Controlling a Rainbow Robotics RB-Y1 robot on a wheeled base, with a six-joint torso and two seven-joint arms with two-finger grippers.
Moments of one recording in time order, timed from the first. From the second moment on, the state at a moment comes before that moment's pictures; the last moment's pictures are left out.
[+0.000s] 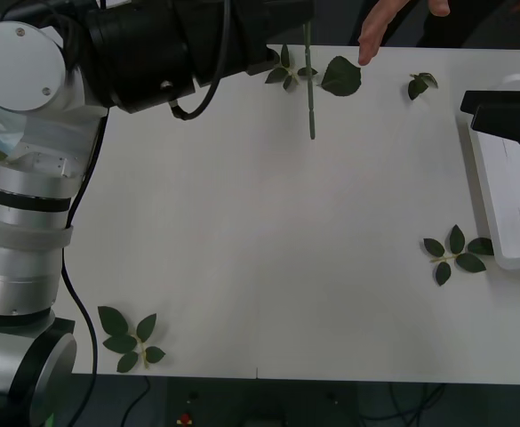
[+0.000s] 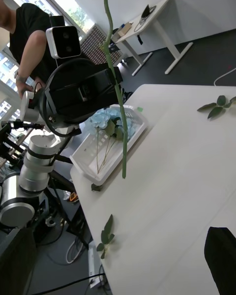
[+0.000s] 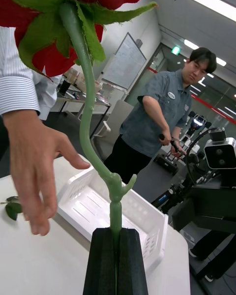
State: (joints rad) right arm -0.07 -1.04 -0.20 -1.97 -2.31 1.00 2.17; left arm -0.65 0.22 -0.02 -1.76 1.52 0.98 -2.08
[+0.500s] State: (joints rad) right arm -0.16 -1.02 -0.04 -1.97 -2.24 0.84 2.34; left arm -0.66 0.22 -0.18 -1.74 1.65 0.82 -2.08
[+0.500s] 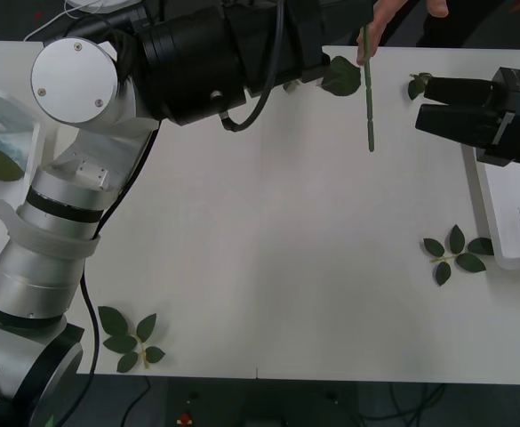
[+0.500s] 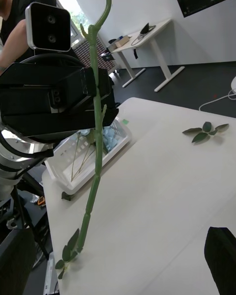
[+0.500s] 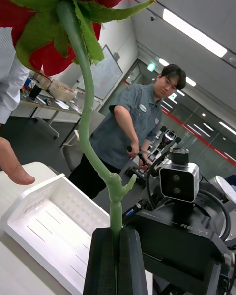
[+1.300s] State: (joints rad) right arm -0.33 -0.98 0.18 -1.97 -2.24 0.74 2.34; left arm -0.66 0.22 -0.23 -1.74 1.70 0.77 -2.08
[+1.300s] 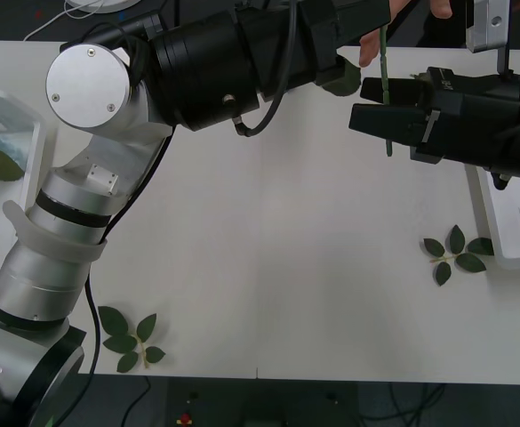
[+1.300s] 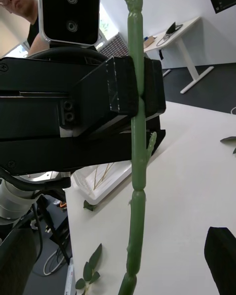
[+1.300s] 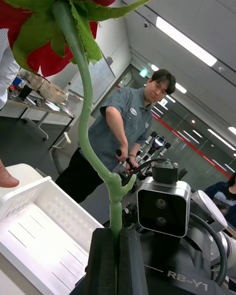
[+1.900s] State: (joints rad) right arm -0.33 -0.98 0.18 -1.96 -2.24 0.74 2.34; left arm -0.66 0.22 -0.24 -1.74 1.72 0.77 -2.08
